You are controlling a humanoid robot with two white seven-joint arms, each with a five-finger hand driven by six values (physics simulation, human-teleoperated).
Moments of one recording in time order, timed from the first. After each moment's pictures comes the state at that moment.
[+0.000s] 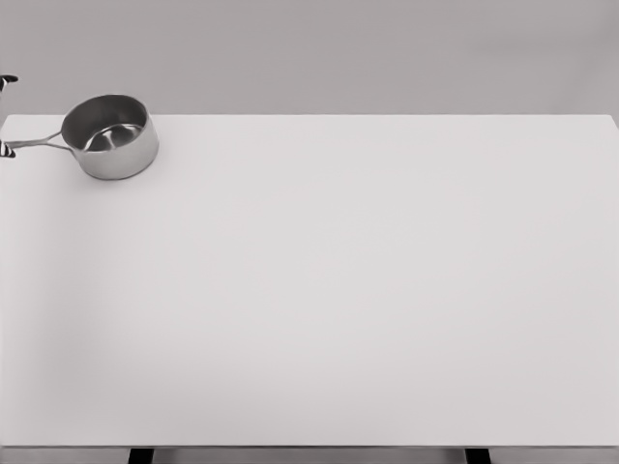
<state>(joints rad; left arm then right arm) -0.75 0.60 -0.29 -0.83 -0.76 -0.02 -0.21 -0.06 0.00 0.16 0.17 0.07 -0.30 0.19</state>
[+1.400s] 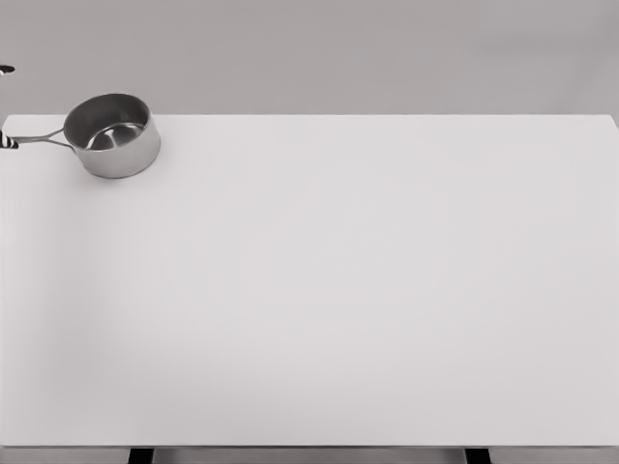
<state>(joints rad) -0.78 0.56 -0.23 -0.79 -0.75 -0.02 -0.20 -0.06 0.00 0.16 0.17 0.07 -0.30 0.19</state>
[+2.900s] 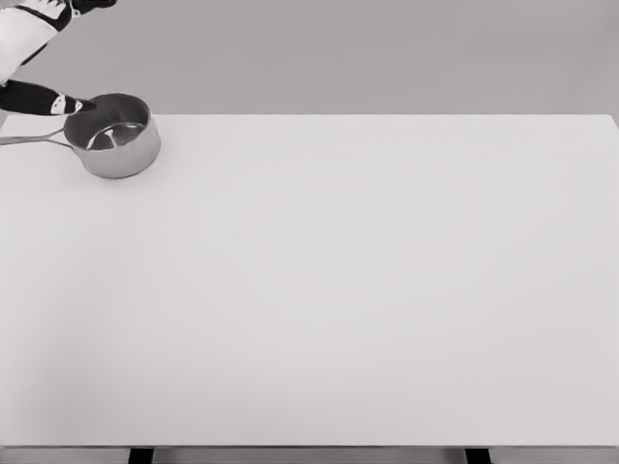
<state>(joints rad) -0.59 0.84 -0.30 -1.48 -0.13 -0.52 -0.28 -0.06 0.00 0.16 0.17 0.07 -0.30 0.19</state>
